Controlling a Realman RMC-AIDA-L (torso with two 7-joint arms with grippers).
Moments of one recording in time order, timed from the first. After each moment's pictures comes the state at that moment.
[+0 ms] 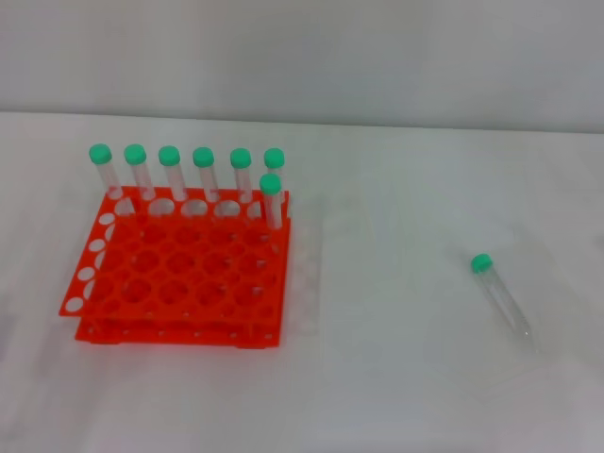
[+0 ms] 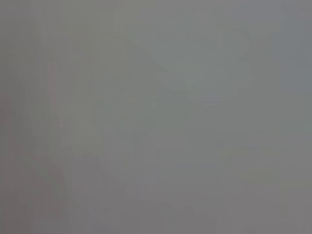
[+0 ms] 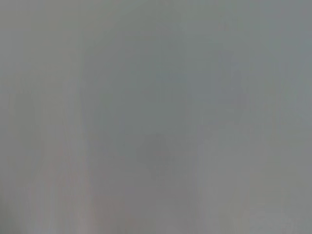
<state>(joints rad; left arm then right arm) -0.16 -2.09 2.73 -0.05 -1.42 1.77 -0.53 0.17 2.00 -0.75 -1.07 1.74 1.43 -1.57</state>
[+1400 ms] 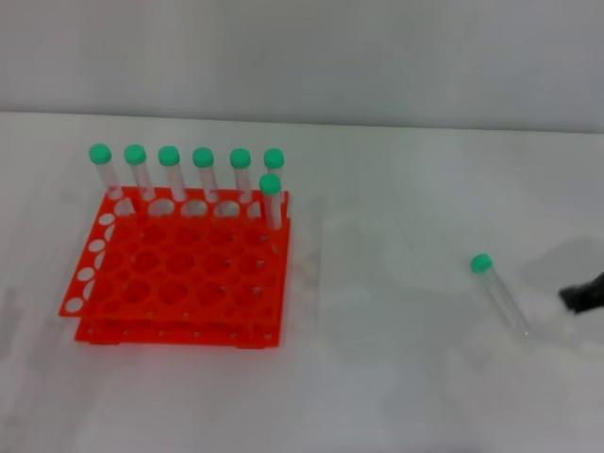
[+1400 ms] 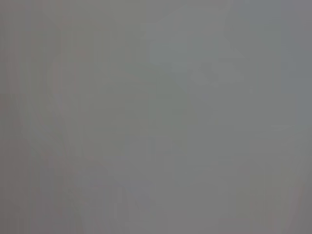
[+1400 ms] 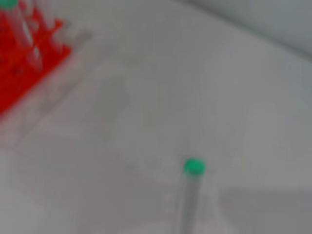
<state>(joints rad) -0.19 -2.08 2.66 -0.08 -1.30 1.71 -0.54 0.40 2.01 -1.42 -1.82 0.50 1.64 -0.31</state>
